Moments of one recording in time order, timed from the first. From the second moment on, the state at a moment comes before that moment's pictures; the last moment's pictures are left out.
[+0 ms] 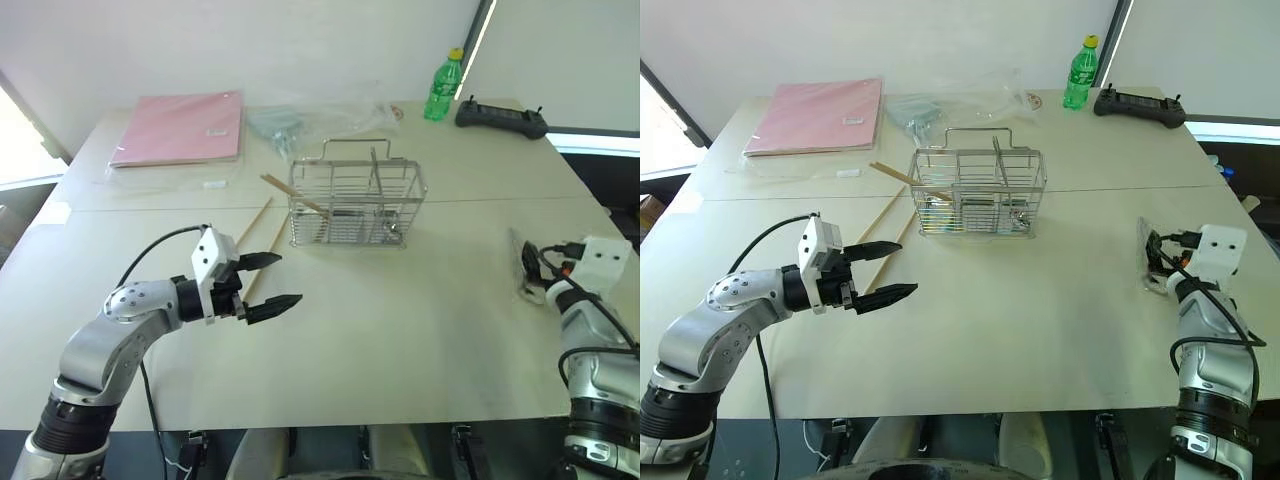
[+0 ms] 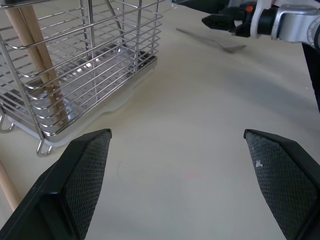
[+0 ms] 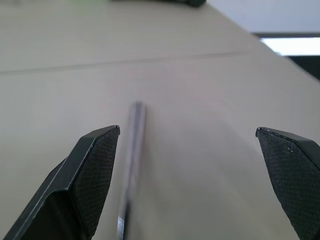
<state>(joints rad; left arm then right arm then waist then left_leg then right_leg) -0.16 0.65 0.02 -0.40 -0.60 0.56 -0.89 -0.15 -0.49 -0.47 0.06 0.30 0.29 0.16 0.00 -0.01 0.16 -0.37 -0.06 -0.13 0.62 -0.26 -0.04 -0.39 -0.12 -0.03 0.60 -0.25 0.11</state>
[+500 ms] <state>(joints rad) -0.17 0.65 0.02 -0.39 -0.60 0.56 -0.88 -0.14 -0.44 -0.43 -0.04 0.33 0.54 0.11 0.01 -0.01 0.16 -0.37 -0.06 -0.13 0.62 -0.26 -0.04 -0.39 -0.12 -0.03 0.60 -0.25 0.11</state>
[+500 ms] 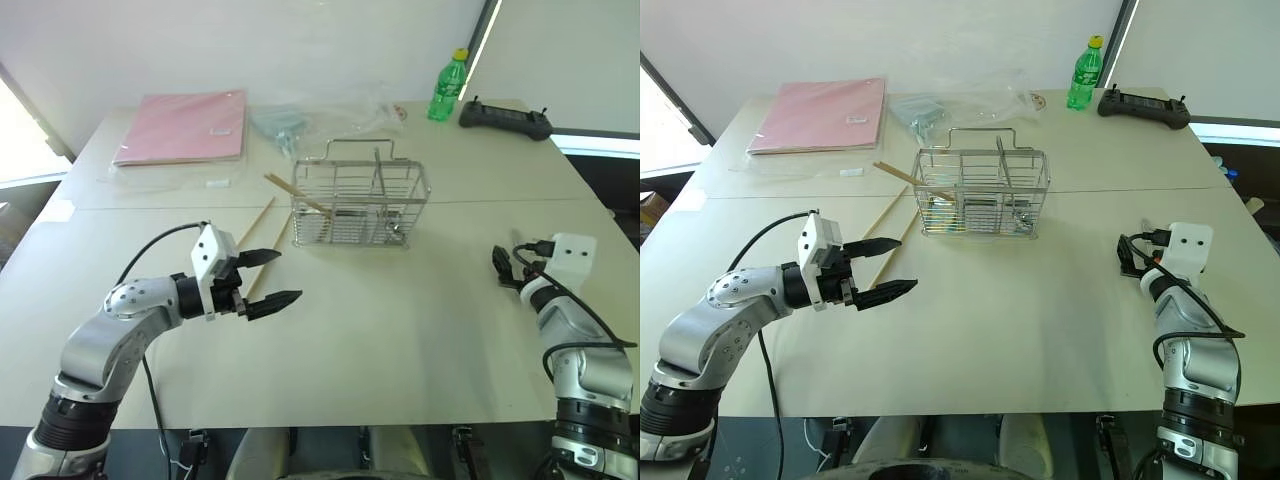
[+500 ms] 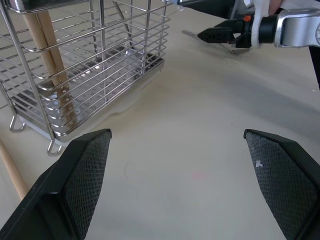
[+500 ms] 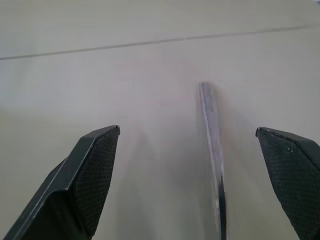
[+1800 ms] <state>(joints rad) -0.15 0.62 0.03 -0.42 -0.62 0.56 -0.82 -0.56 -0.85 -0.25 0.25 0.43 1.35 0.38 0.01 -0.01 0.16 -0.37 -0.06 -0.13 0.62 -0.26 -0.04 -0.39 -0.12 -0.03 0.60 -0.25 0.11</state>
